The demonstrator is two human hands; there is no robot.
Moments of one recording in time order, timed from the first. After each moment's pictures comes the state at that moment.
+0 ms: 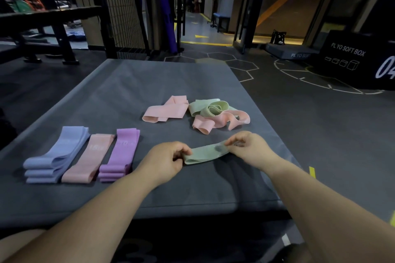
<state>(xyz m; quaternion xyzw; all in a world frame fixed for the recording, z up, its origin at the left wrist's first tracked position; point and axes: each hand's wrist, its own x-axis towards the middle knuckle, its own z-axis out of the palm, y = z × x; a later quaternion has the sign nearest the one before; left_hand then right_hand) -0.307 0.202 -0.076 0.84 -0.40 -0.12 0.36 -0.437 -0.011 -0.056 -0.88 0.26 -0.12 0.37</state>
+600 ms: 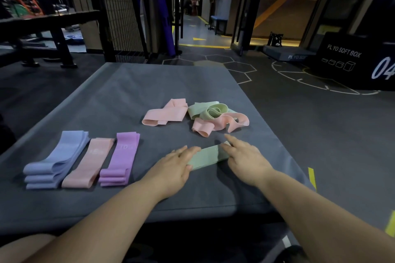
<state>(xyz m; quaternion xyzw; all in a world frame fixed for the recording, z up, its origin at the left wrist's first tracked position) -0.312 0.193 -0.091 0.84 -0.50 -0.09 0.18 -0.439 0.001 -0.071 -0.98 0.18 0.00 0.05</state>
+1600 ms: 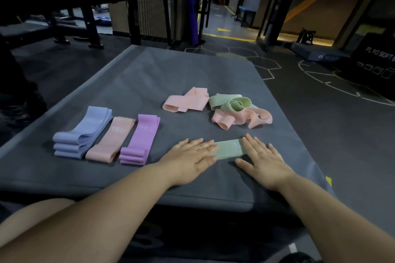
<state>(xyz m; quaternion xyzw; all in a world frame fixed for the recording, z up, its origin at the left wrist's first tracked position) -0.315 0.199 -0.082 0.84 -0.51 -0.13 0.10 -0.444 0.000 -0.080 -0.98 0.19 0.09 0.05</state>
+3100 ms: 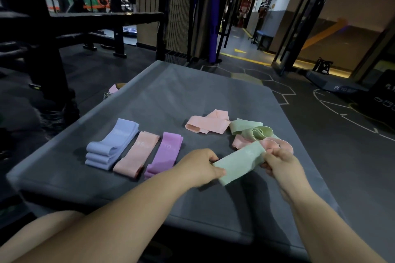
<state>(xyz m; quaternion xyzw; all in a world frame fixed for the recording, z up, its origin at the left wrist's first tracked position) -0.302 0.221 -0.032 0.86 -0.27 -0.23 0.37 -0.395 0.013 -0.044 -0.77 0.34 -0.22 0.49</state>
